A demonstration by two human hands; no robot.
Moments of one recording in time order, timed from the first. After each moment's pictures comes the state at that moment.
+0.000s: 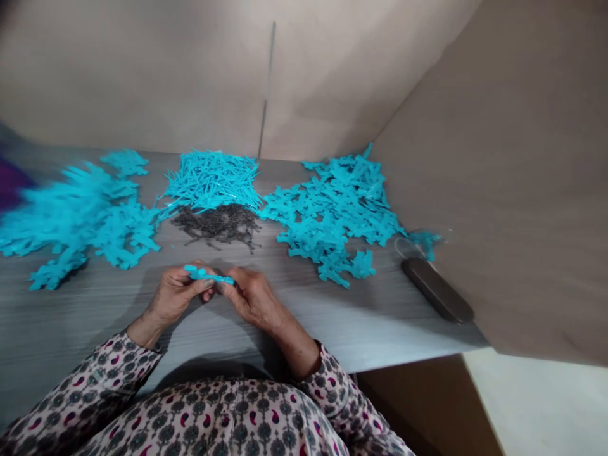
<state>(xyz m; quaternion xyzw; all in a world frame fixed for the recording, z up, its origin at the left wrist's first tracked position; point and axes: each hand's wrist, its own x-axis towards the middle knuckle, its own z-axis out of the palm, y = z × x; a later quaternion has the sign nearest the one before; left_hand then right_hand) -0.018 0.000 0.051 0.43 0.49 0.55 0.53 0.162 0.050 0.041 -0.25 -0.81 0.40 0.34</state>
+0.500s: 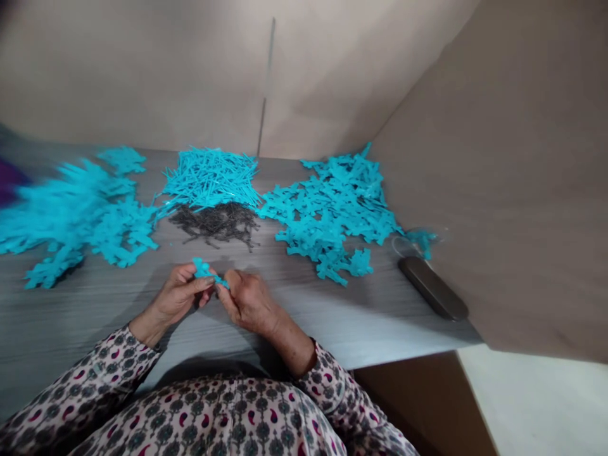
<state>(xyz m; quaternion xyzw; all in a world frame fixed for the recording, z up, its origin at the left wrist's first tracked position) -0.012 0.002 0.048 0.29 0.48 0.53 0.63 0.160 0.042 0.045 -0.24 -0.89 0.23 0.32</state>
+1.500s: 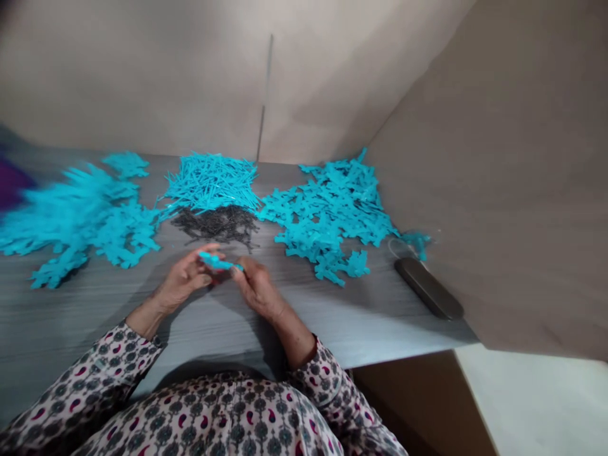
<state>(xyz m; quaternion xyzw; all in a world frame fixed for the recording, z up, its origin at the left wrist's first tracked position) -0.028 0.015 0.046 0.35 0.46 0.55 0.60 0.164 0.062 0.033 -0.28 -0.80 0.35 0.39</state>
